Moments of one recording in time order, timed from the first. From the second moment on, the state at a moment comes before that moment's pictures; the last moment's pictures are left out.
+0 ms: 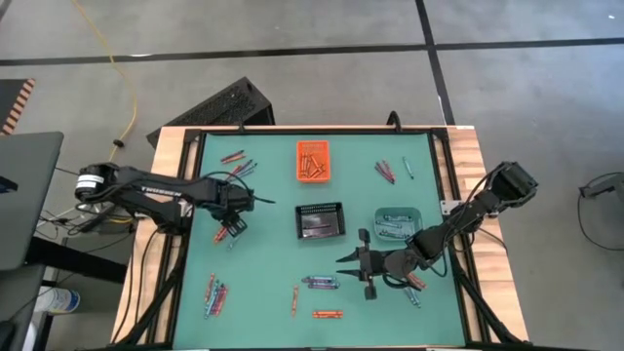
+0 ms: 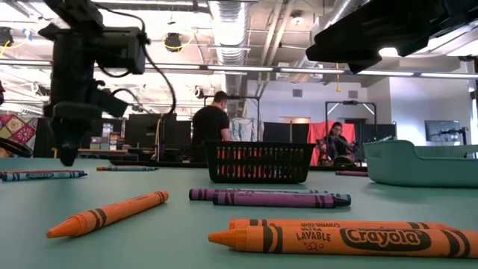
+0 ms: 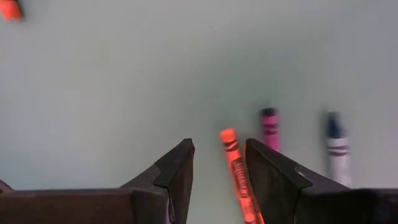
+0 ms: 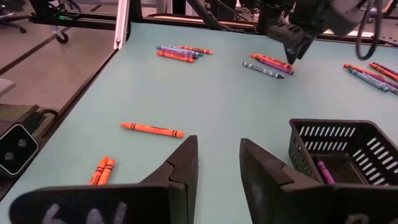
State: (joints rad) left arm 0.11 1.26 0.61 -0.84 -0.12 -0.66; right arm 0.57 1.53 0.67 0.49 0.49 0.16
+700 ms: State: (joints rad) left arm 0.10 1.26 0.53 -0.79 -0.09 -0.72; right arm 0.57 1.53 0.67 0.49 0.49 0.16
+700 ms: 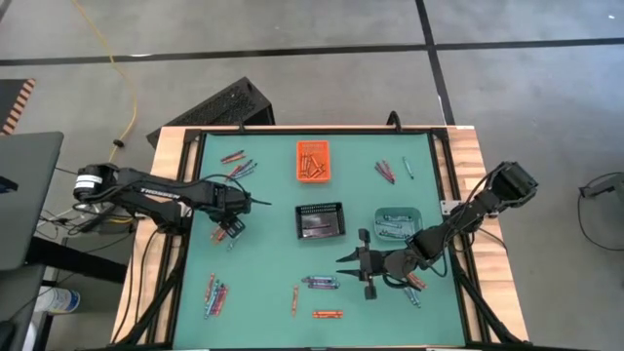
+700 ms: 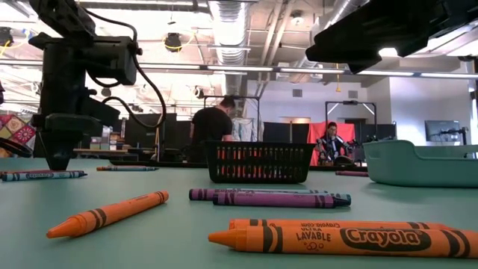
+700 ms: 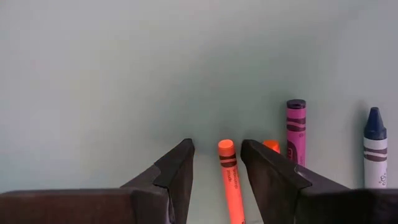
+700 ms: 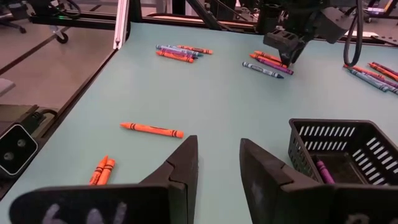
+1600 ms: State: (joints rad) left arm 0.10 1.25 0.49 -0.82 -0.03 -0.77; right arm 0.58 1.53 0.67 0.49 0.49 0.16
